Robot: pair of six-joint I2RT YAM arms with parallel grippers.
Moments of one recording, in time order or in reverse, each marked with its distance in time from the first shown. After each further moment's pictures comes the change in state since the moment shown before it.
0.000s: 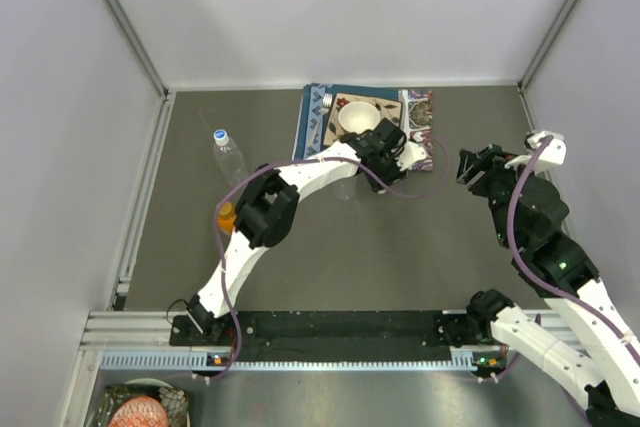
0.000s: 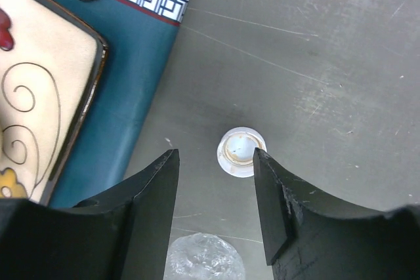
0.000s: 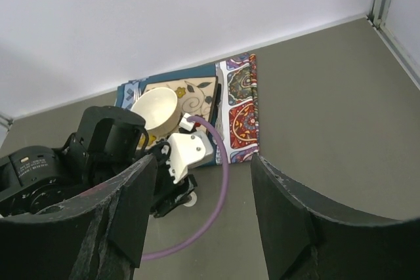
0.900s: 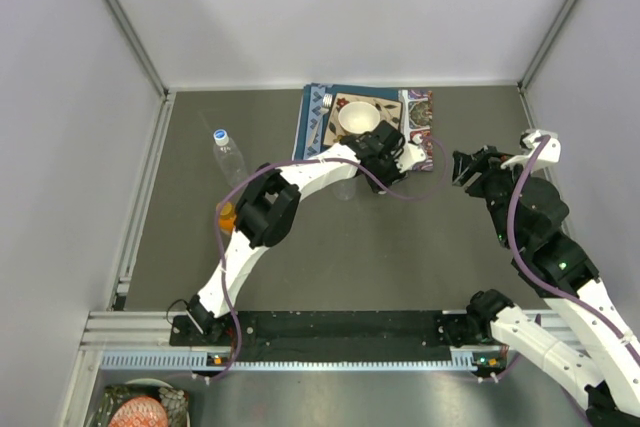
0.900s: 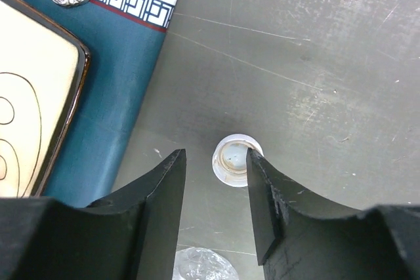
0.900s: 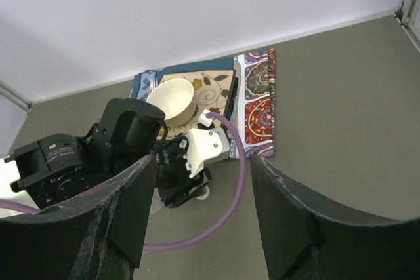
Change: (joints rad) left arm 0.005 0.006 -0.039 0.045 0.041 0.000; right arm 0.000 0.002 -0.002 0.000 -0.076 0.000
